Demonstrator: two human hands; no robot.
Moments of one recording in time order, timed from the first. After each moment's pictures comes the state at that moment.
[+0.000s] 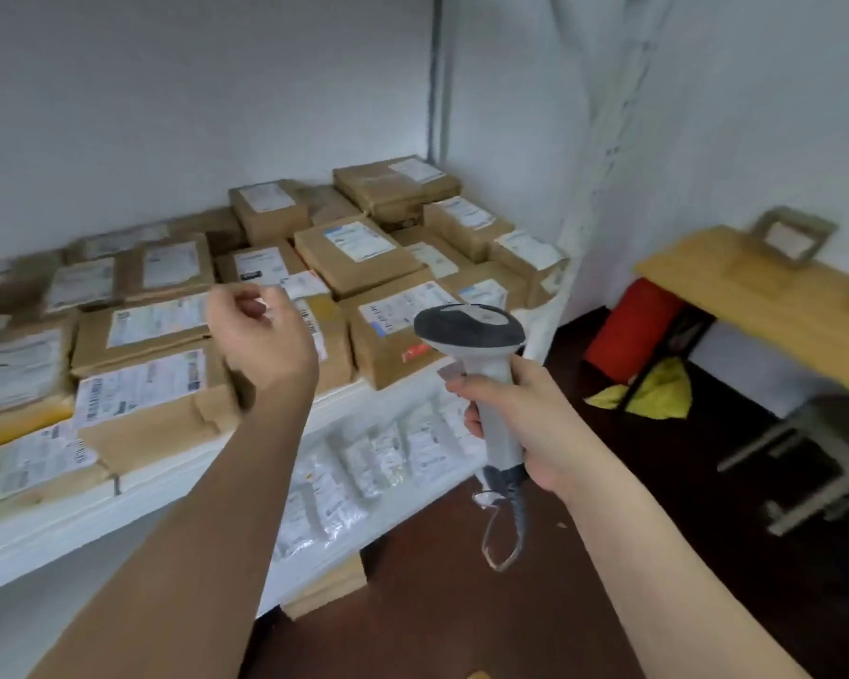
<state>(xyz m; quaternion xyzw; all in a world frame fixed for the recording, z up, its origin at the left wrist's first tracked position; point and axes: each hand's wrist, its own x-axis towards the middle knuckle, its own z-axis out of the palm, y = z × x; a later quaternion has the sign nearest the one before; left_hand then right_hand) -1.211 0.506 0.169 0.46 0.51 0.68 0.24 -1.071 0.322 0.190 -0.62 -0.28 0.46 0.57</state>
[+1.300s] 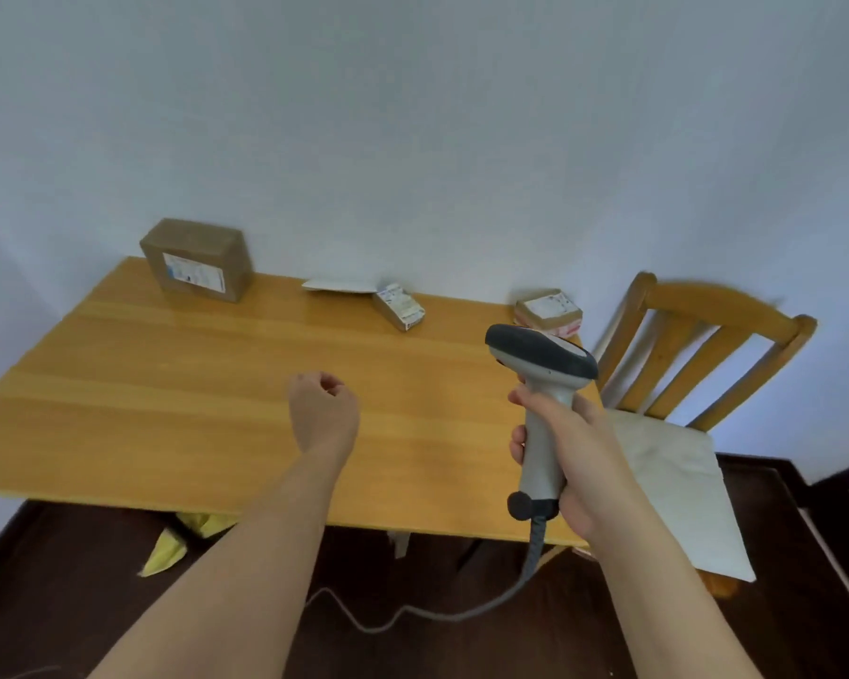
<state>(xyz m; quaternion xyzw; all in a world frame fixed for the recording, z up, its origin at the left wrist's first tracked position) -0.036 0.167 0.034 0.80 0.30 0.15 0.49 -0.116 -0.044 0.162 -0.65 0.15 0.06 0.75</state>
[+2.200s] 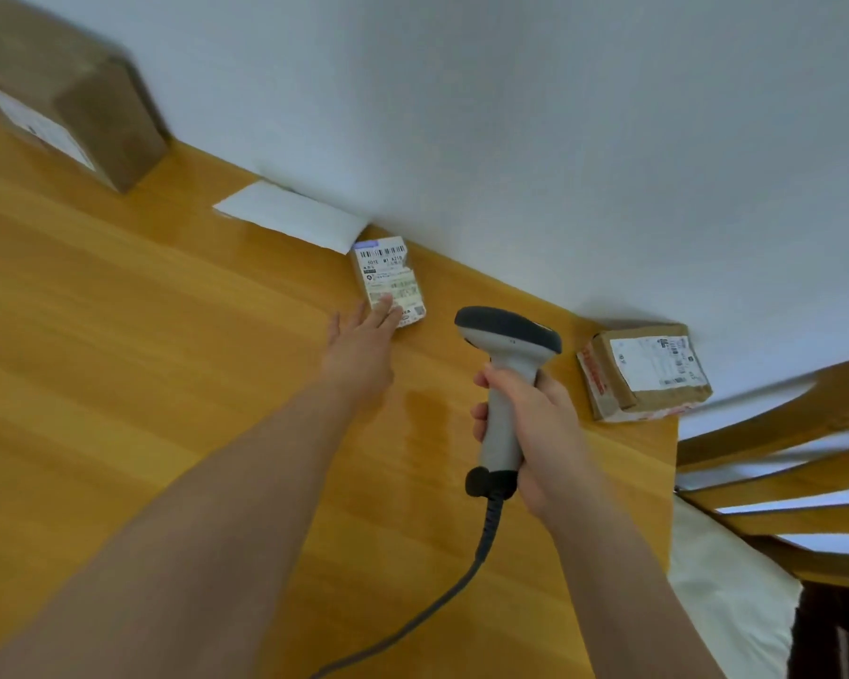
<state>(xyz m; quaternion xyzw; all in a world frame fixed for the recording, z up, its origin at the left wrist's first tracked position) 0.308 0.107 -0.154 0.96 0.11 -0.18 0.16 0.270 -0.067 -0.004 -0.68 0.23 0.26 0.65</state>
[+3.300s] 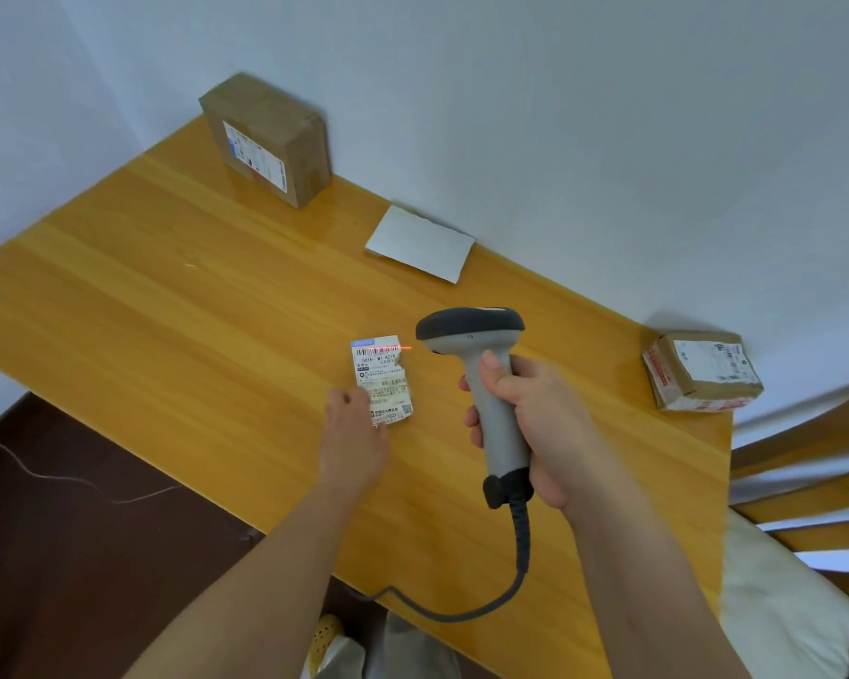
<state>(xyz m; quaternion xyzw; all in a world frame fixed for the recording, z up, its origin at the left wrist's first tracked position) 0.071 0.157 -0.135 0.88 0.34 0.00 0.33 0.125 0.018 0.084 -0.71 0.07 0.36 0.60</state>
